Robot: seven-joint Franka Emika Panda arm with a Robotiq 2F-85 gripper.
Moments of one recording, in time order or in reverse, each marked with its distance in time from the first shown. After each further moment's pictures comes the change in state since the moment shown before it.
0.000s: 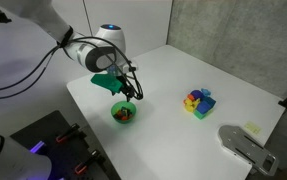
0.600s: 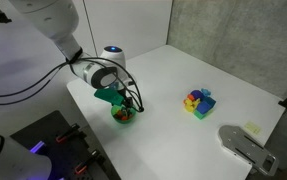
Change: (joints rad) arm 0.000 0.221 0.015 0.012 -0.008 0.182 -0.036
